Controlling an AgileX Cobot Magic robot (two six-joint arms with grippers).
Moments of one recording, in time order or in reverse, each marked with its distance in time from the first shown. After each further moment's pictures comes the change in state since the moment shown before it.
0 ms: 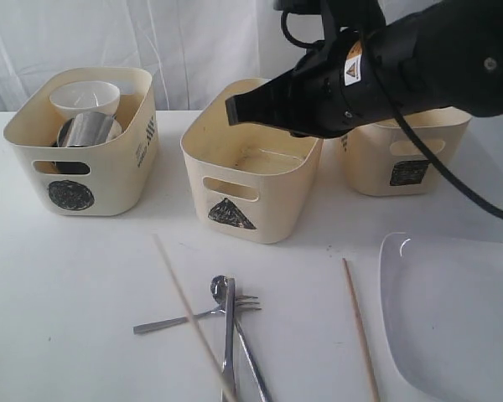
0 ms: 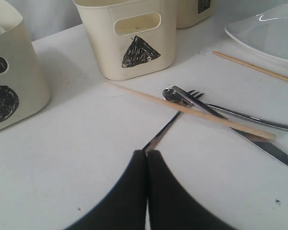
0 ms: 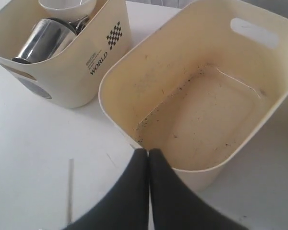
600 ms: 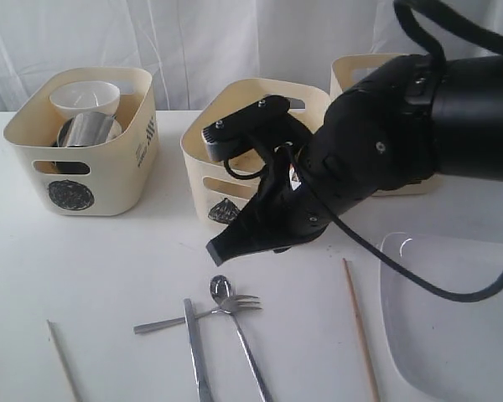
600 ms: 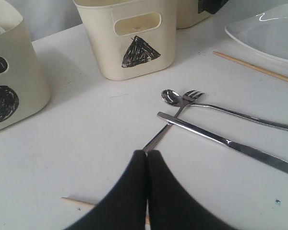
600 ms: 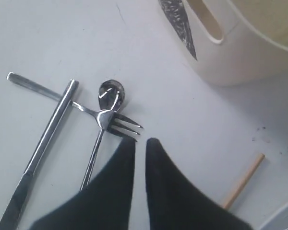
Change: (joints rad) left arm 0.000 0.000 0.000 0.000 0.000 0.000; right arm 0.112 0.133 0.051 0.080 0.198 -0.213
